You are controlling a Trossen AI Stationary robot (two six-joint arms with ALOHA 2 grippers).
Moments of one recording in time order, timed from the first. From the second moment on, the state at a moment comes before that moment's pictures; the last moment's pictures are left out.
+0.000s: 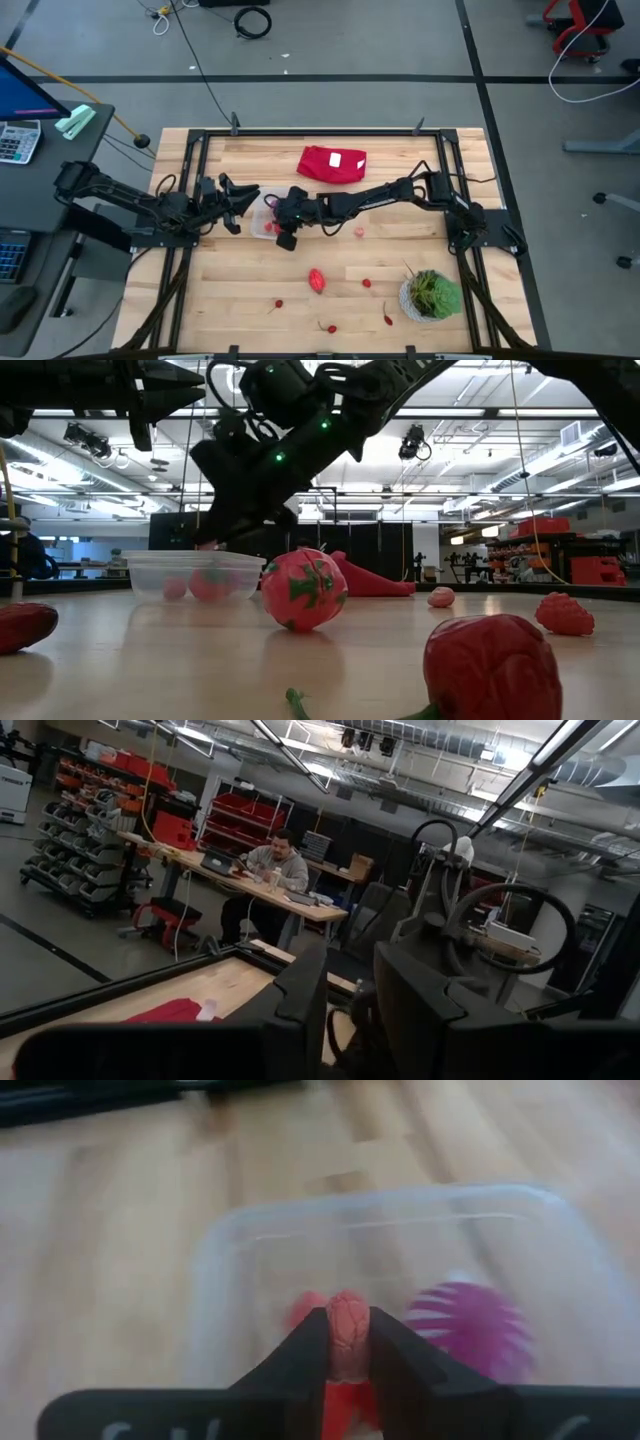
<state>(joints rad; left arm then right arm) -0.27 0.74 0.16 0.90 -0.66 -0.21 0.01 2.25 1.62 -0.01 0.10 0.20</state>
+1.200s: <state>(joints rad) -0.27 0.74 0.16 0.83 -0.66 -0.30 0.33 1.78 1.39 -0.87 0.34 0.75</state>
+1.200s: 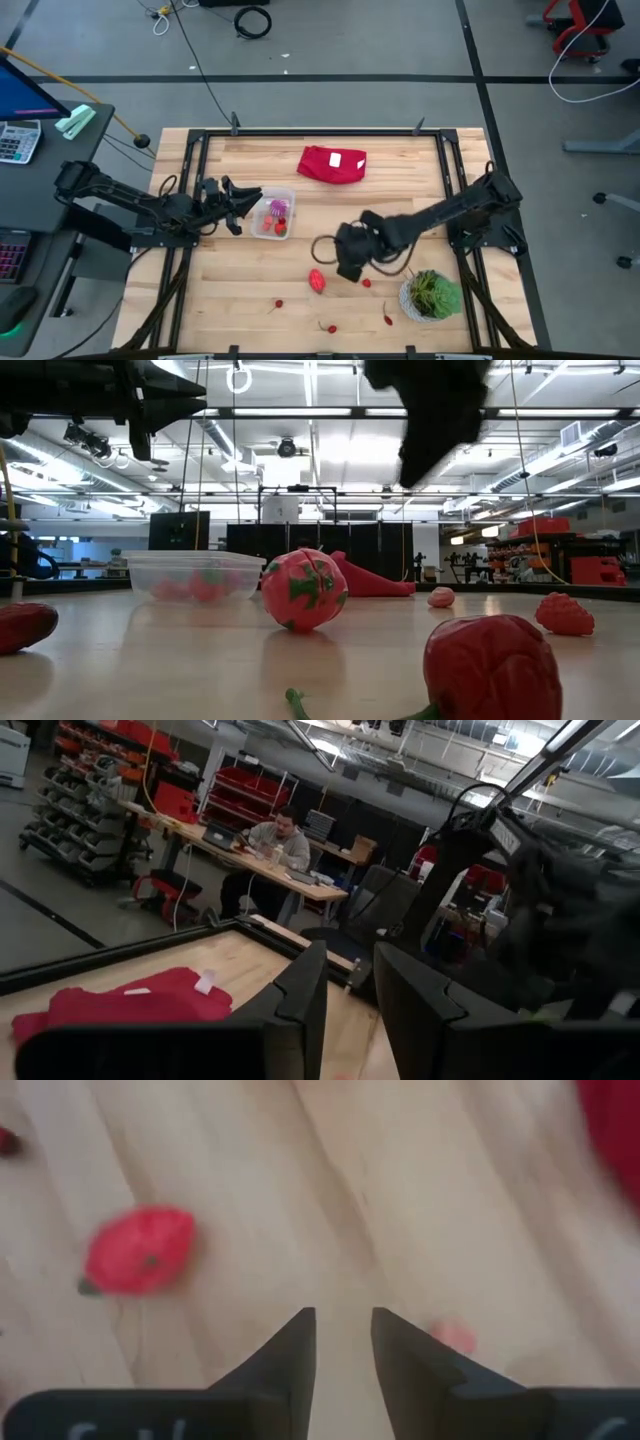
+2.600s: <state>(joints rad) -0.27 0.74 0.16 0.82 -0.66 -0.30 0.15 1.78 0.99 -0.43 0.36 0.77</state>
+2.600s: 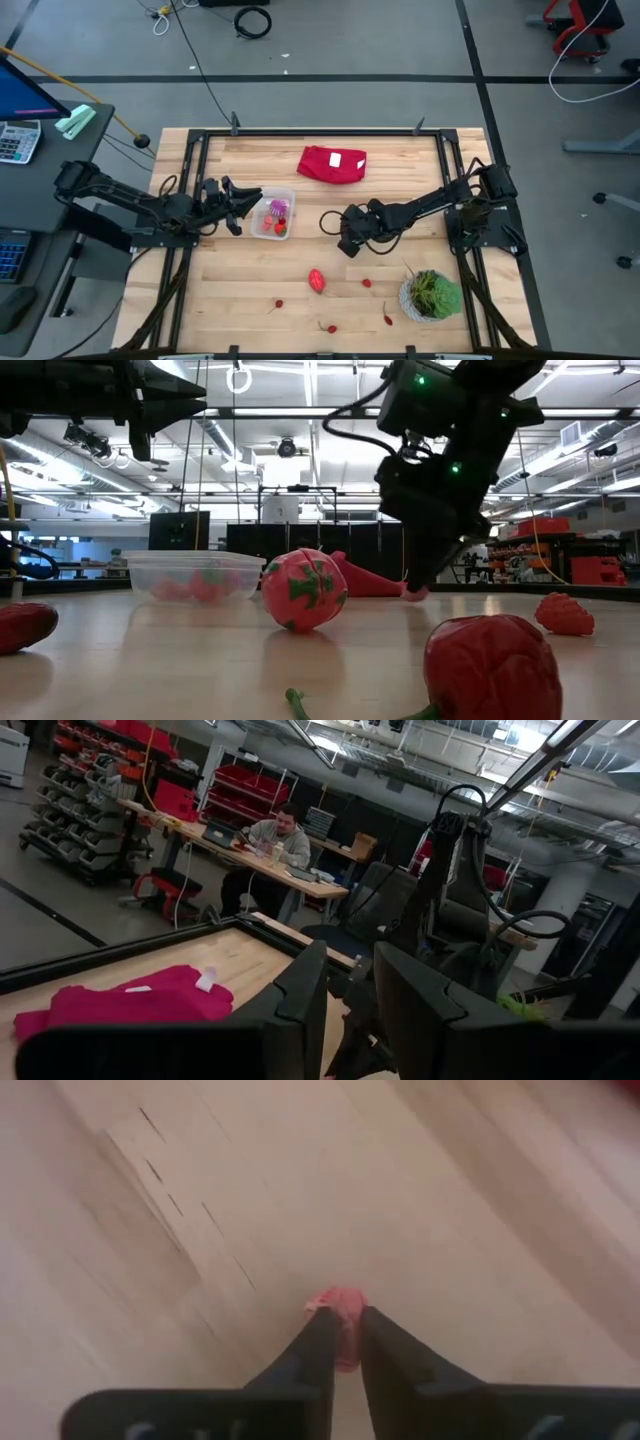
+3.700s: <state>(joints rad) -0.27 0.74 0.16 0.82 -0.66 -0.28 0.08 2.12 1.44 0.23 0.26 0.26</state>
